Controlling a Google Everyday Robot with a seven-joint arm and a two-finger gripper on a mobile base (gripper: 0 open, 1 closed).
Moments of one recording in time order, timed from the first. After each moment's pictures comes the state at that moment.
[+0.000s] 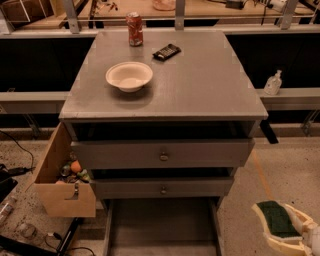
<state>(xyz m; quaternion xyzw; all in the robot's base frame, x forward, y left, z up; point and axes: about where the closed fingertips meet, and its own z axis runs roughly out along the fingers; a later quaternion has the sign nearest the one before) 0.337 -0.301 0.644 -0.37 0.76 0.28 0.46</state>
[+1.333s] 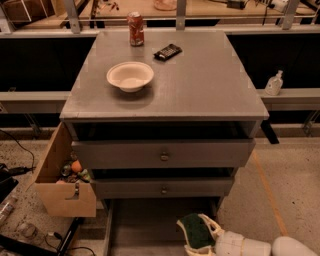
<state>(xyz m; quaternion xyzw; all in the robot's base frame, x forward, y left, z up) 0.352 -0.109 0.521 -0.46 0.71 0.30 0.45</state>
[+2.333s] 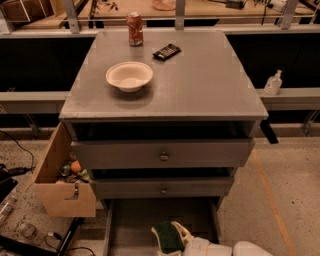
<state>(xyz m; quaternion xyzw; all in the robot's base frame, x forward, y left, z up) 0.356 -0.023 0.454 -0.44 0.70 0.34 0.44</state>
